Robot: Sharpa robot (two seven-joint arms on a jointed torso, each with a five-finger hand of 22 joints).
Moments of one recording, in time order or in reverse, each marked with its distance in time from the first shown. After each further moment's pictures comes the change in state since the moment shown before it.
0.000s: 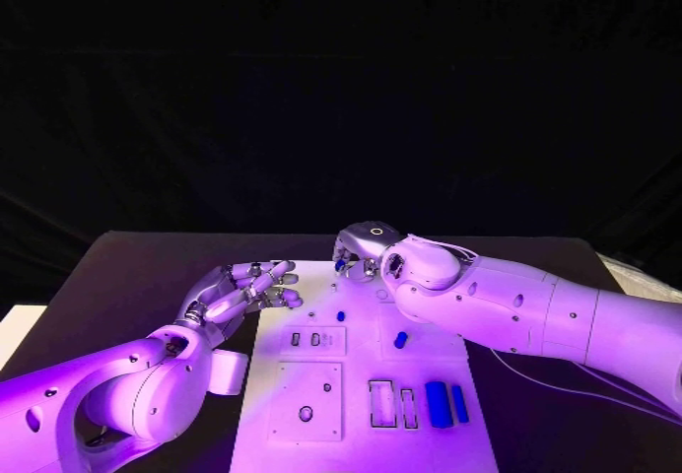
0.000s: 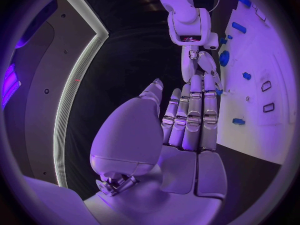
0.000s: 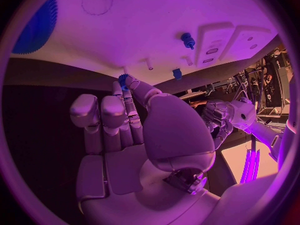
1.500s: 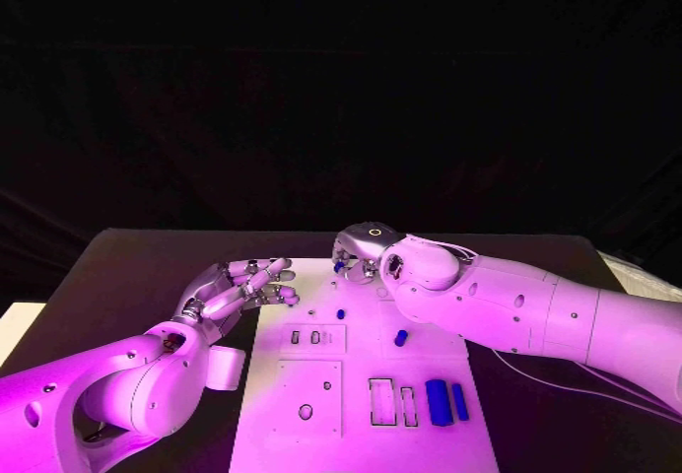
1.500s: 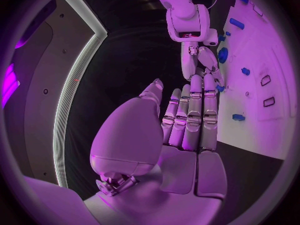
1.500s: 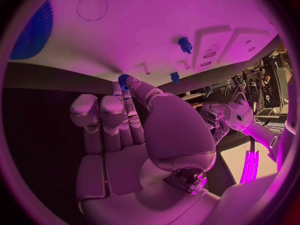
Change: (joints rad) left arm 0.003 -0.002 0.000 -0.012 0.001 0.001 -0.005; left_hand 0.000 0.000 0.000 0.000 0.000 0.000 0.000 -0.004 0.000 -0.003 0.003 -0.006 0.000 0.000 0.000 -0.006 0.004 0.000 0.000 0.000 0.000 0.000; right arm -0.003 -0.004 -0.002 0.012 -0.012 0.018 0.004; right_hand -0.029 -0.045 0.008 0.020 -0.005 -0.059 0.020 0.003 -0.004 -0.063 0.022 0.000 -0.001 -0.006 0.013 -0.020 -0.042 0.002 -0.021 0.012 -0.008 -0.029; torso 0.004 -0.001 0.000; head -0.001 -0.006
